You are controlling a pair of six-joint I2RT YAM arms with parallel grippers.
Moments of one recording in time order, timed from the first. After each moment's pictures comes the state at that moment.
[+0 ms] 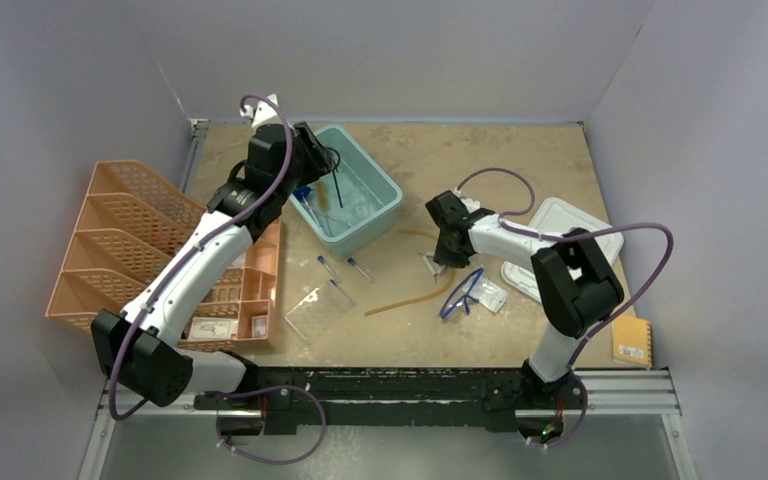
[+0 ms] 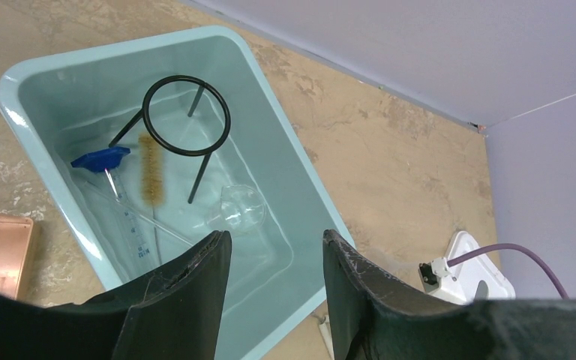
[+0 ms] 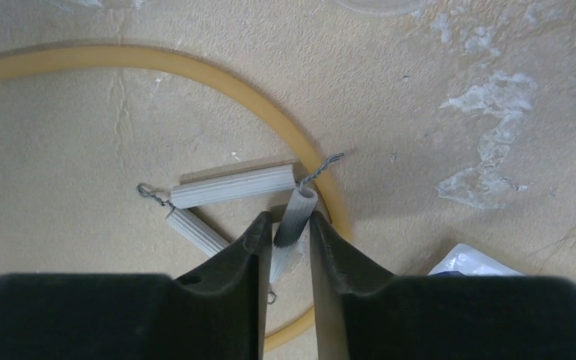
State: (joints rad) left arm -0.44 1.33 1.31 -0.36 -0.26 -0.67; right arm 0.54 1.74 1.04 -0.52 0.28 0.77
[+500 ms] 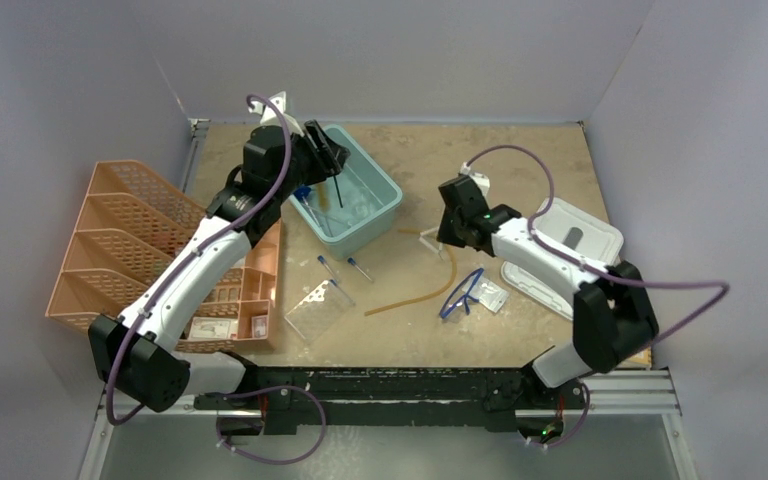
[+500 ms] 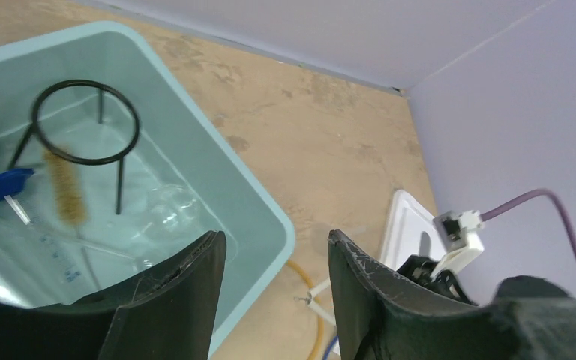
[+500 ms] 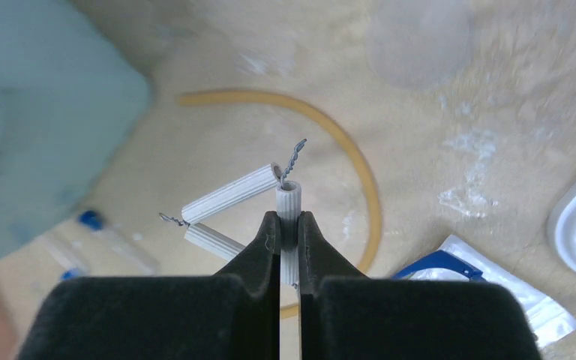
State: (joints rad) left arm -0.45 1.30 1.27 -0.24 -0.09 -0.64; right arm 0.54 1.54 1.05 -0.48 0.27 0.72
